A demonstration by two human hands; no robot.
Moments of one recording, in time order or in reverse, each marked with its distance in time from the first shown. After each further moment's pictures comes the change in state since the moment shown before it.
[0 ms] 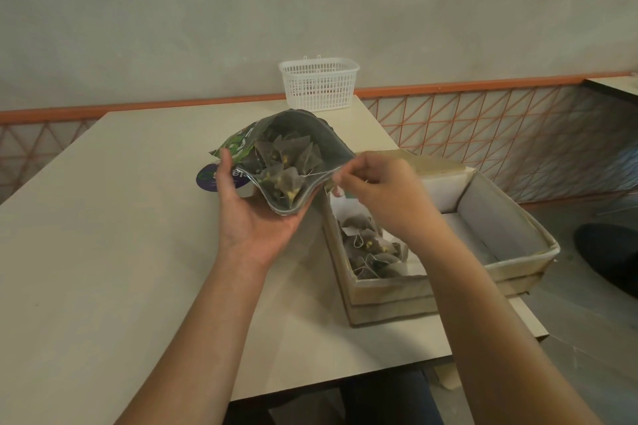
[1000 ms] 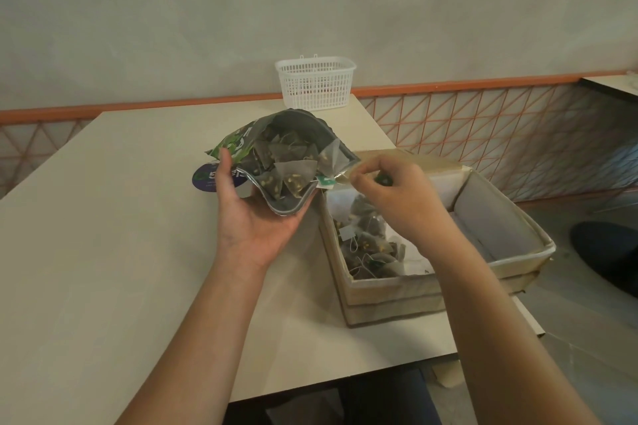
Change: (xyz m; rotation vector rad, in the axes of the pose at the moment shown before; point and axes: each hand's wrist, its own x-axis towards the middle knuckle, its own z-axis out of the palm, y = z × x) left_hand 0.003 -0.004 -0.001 0.002 -0.011 0.008; right_hand -0.002 0.017 -0.012 -0.067 0.097 0.074
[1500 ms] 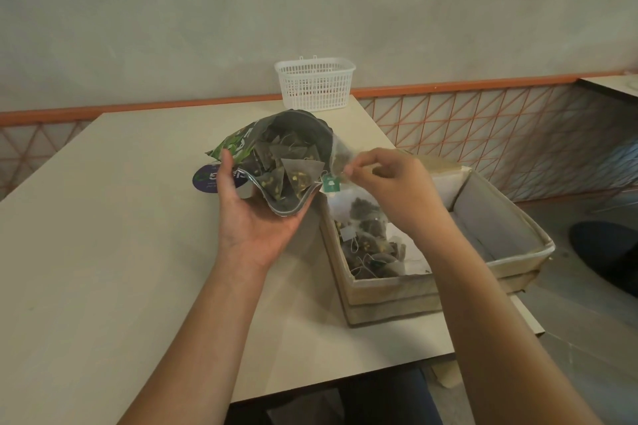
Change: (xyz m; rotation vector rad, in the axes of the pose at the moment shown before) left_hand 0.000 0.001 0.001 -0.010 0.005 0.010; right_hand 0.004 -0.006 0.001 0.111 -0.001 -0.031
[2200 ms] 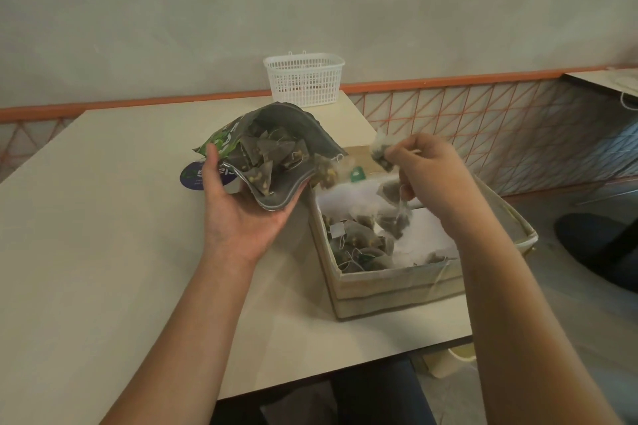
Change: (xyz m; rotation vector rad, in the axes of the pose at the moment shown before) left_hand -0.001 -0.001 0.002 0.046 -0.027 0.001; right_hand -0.005 -0.004 -0.042 0.004 0.096 0.189
